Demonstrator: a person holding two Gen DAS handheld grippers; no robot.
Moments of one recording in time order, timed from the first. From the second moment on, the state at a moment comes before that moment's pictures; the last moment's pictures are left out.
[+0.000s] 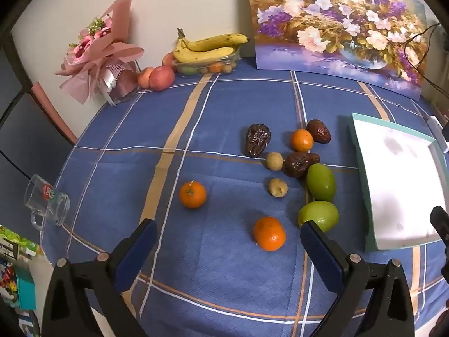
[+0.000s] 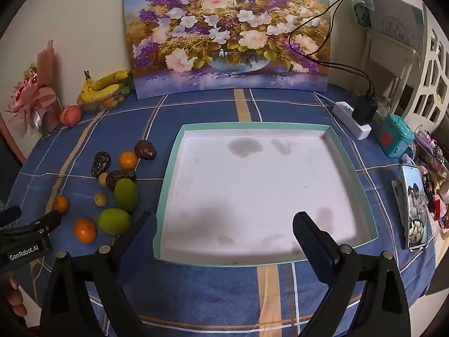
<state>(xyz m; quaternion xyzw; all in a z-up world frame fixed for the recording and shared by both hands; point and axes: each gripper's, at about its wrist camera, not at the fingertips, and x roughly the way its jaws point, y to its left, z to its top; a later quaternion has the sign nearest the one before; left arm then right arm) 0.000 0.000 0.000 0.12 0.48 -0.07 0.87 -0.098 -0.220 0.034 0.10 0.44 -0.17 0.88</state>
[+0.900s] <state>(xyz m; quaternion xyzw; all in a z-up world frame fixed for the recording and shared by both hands) 0.001 0.005 -0.004 0.13 0.48 -0.03 0.87 -0.102 -0.220 0.032 0.12 0.43 -0.15 0.88</state>
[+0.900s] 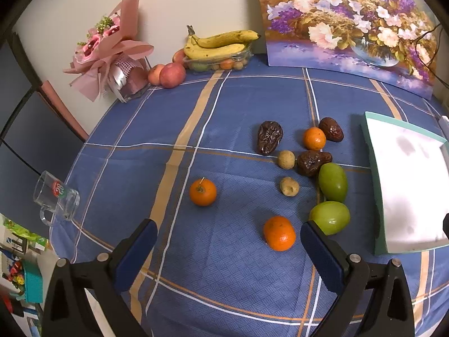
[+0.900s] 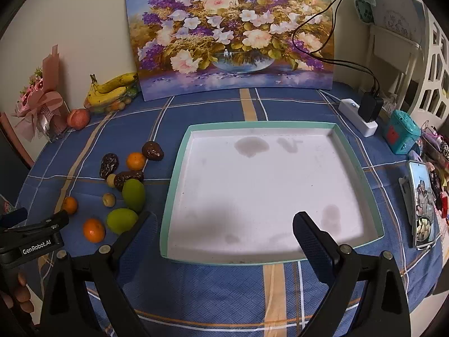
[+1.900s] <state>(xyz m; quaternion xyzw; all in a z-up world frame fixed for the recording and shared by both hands) 0.000 0.000 -0.004 0.15 0.48 -0.02 0.86 -0.104 -0.224 0.032 0.14 0.43 -0.14 0.88</state>
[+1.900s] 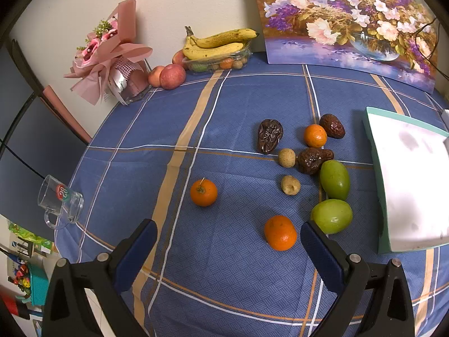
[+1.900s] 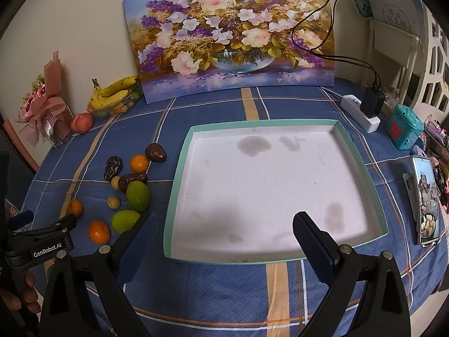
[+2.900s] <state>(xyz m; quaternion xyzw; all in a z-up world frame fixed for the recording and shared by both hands) 0.002 0.002 -0.003 0.14 0.48 -0.02 0.87 -0.104 -0.224 0.029 0.13 0.43 -0.15 0.88</state>
